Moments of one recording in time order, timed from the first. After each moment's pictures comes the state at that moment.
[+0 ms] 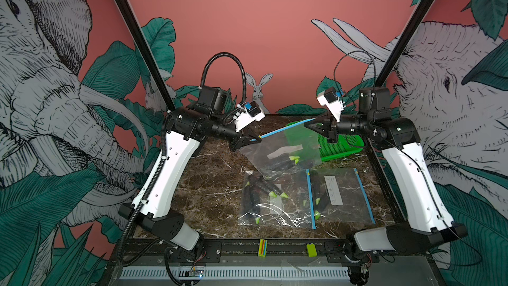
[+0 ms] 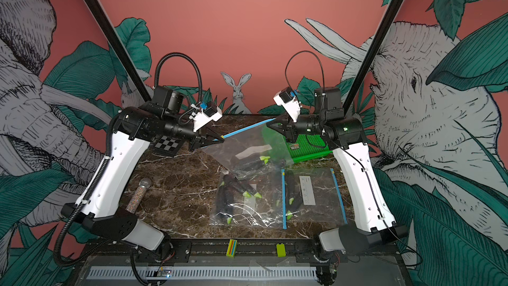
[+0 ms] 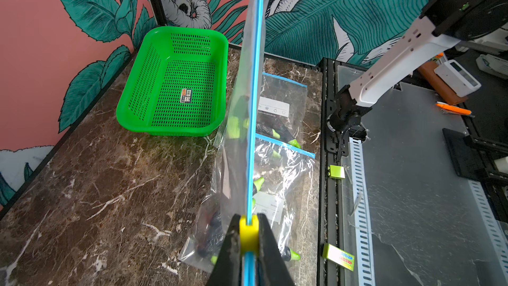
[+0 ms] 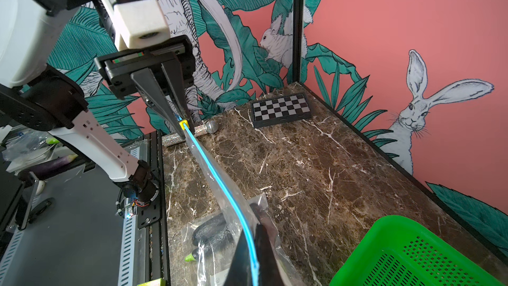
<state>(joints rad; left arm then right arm) -0.47 1.53 2.03 -1.35 0.78 0.58 0.26 1.40 1.85 -0.99 -0.90 -0.31</state>
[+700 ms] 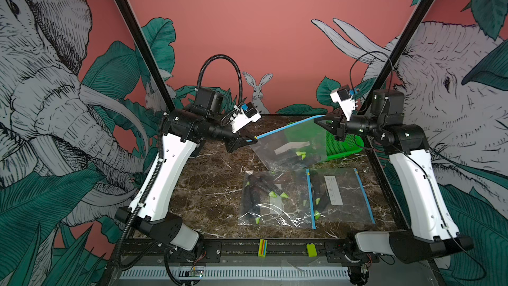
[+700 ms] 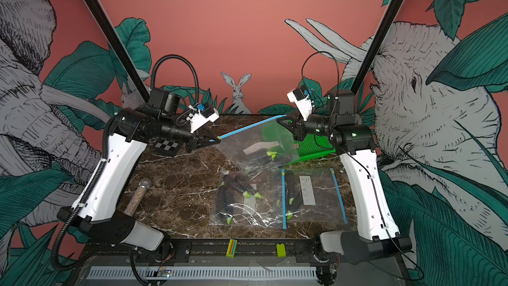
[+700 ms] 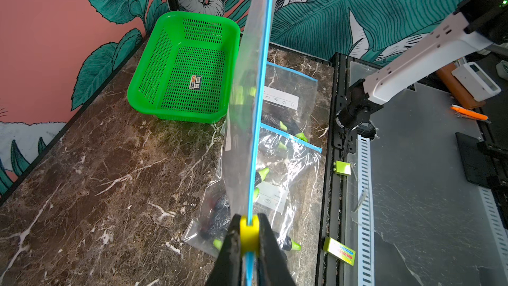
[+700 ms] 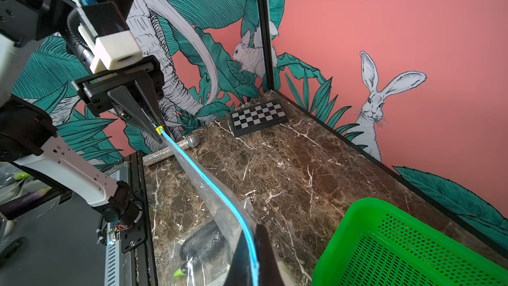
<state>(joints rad) -0.44 1.50 2.00 -1.35 0.74 0.57 0.16 1.33 1.76 -0.90 -0.89 -0.24</state>
